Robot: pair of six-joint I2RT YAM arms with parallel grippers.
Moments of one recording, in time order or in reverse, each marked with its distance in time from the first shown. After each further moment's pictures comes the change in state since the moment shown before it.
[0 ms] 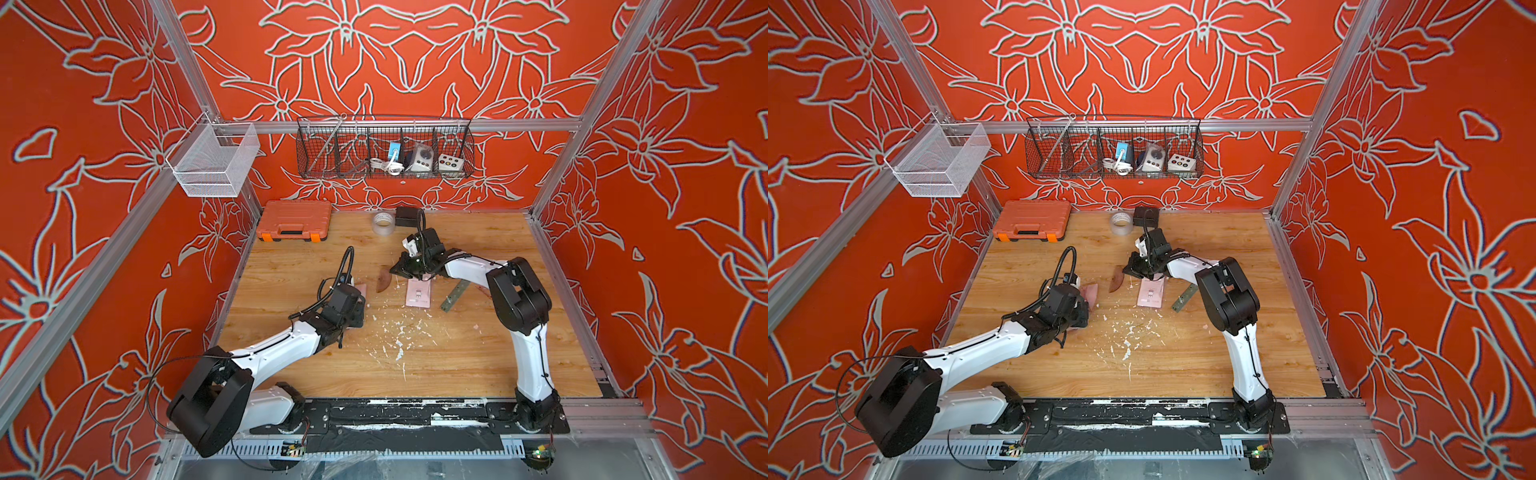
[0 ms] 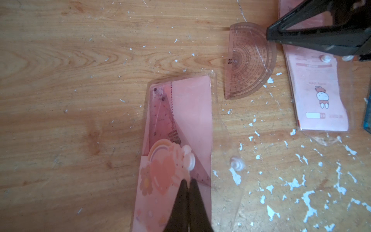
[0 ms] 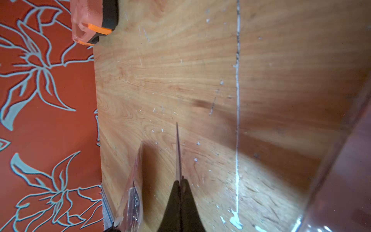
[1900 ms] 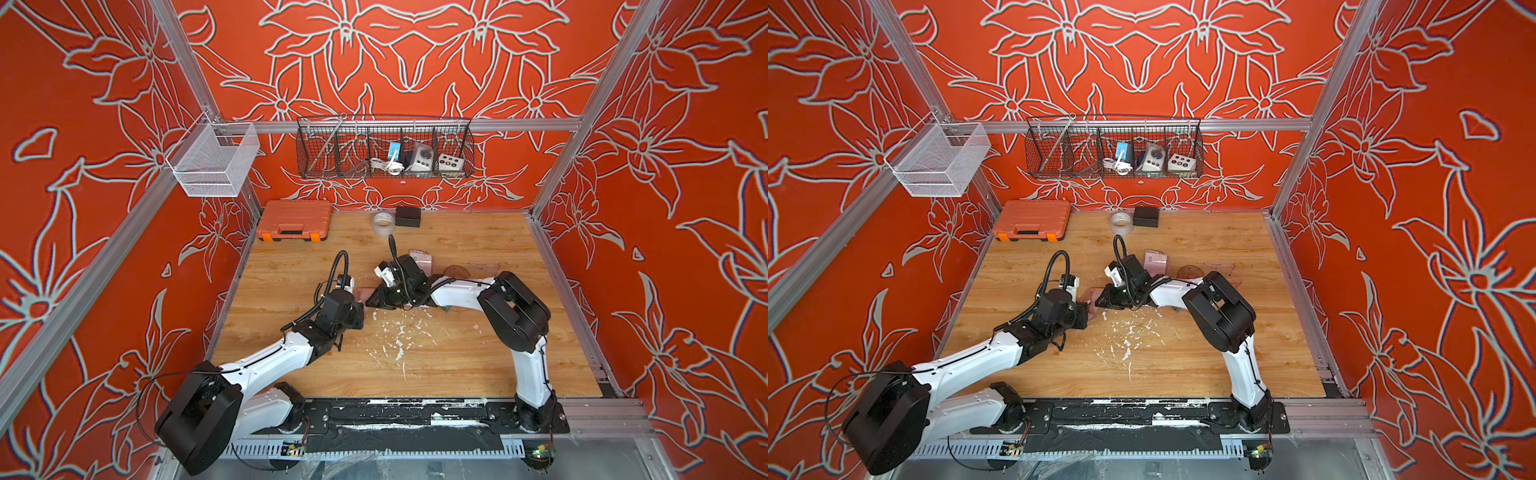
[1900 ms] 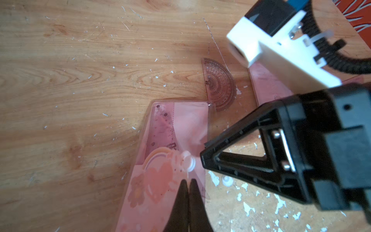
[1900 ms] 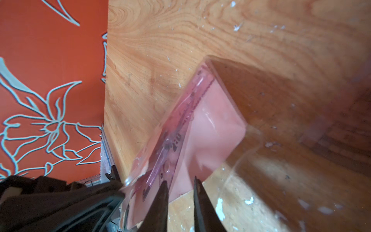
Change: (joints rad) left arm 0.000 -0.097 -0.096 0.157 0.071 0.027; right arm 0.255 -0.084 -0.214 0.172 -0.048 -0.022
